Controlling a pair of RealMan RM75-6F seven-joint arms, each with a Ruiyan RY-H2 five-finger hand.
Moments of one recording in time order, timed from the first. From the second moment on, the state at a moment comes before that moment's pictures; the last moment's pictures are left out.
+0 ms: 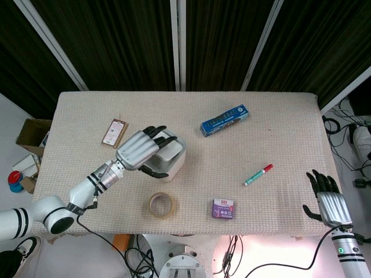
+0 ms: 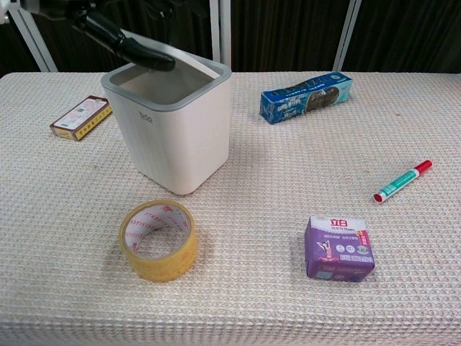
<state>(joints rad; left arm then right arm) -0.90 -1.16 -0.14 -1.80 1.34 0.90 0.32 0.10 -1.23 0.00 -1.48 -1.44 1.31 -0.05</state>
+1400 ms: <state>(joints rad) -0.36 -1.12 0.07 -1.71 1.50 1.51 0.27 0.08 -1.23 0.01 -1.45 -1.46 1.38 -0.06</state>
